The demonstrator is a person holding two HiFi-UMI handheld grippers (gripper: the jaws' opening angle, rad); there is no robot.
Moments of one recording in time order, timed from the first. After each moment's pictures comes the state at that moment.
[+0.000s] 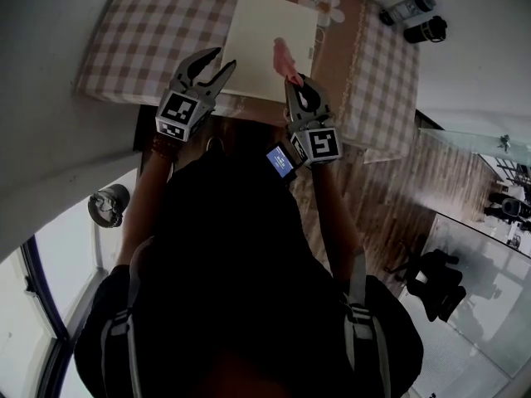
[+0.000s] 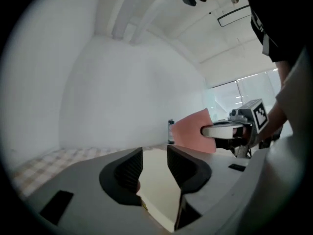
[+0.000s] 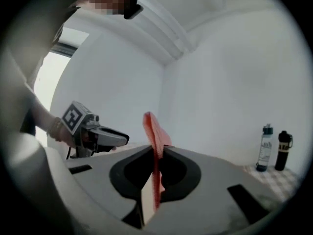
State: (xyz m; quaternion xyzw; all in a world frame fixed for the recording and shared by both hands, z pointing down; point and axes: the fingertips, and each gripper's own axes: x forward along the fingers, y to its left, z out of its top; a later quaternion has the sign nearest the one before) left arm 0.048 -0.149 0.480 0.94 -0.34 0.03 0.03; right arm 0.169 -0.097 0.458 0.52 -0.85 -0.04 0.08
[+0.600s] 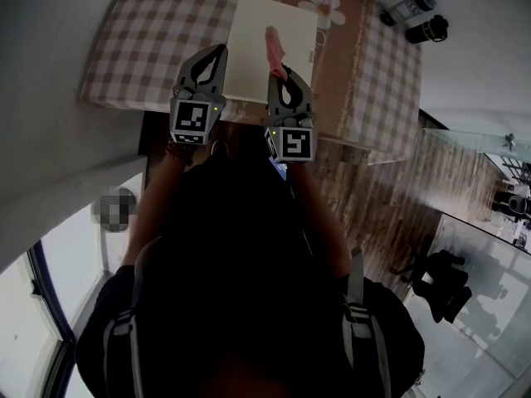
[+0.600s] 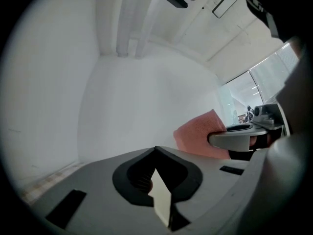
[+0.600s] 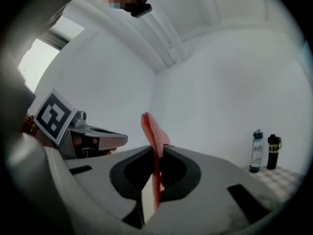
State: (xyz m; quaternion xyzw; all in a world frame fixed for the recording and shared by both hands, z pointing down) left arm 0.041 -0.171 0.439 0.89 -0.45 0.01 -0.03; right arm 0.141 -0.121 0.434 0.60 -0.80 -0.06 0.03
